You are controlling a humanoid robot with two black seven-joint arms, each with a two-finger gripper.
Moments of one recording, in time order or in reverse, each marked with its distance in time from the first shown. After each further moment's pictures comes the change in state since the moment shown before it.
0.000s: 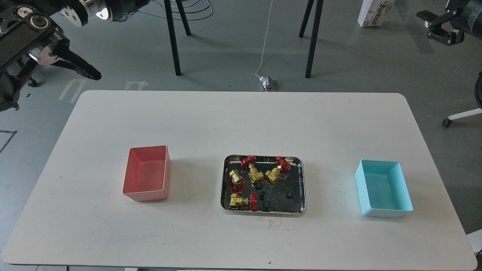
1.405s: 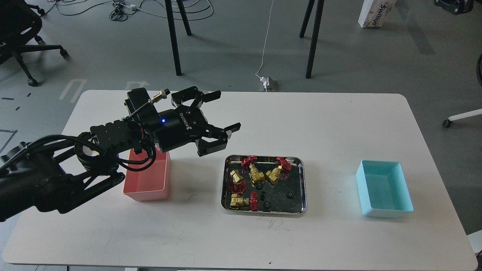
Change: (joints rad) left arm 0.478 -0.115 0.184 -0.177 1.426 0.463 -0.221; right arm 0.028 0.025 0.096 -0.005 -0.004 -0.080 0.018
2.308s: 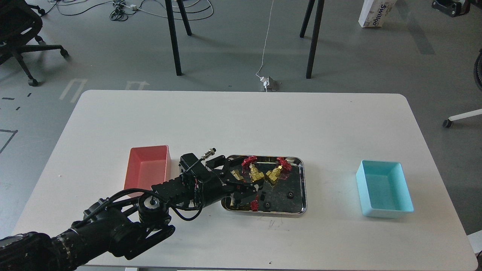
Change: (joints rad) left arm 0.169 -0.381 0.017 0.389 0.001 -0.009 -0.006; right arm -0.003 0.007 -0.003 -0.002 -0.023 0.001 0.000
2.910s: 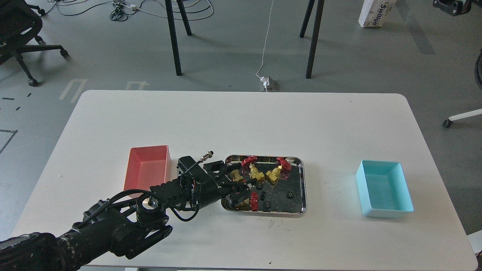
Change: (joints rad) left arm 0.001 -0.016 0.001 0.092 0.000 0.000 -0.025; right arm 0.001 -0.002 0.000 -0.002 -0.001 -0.001 0.006
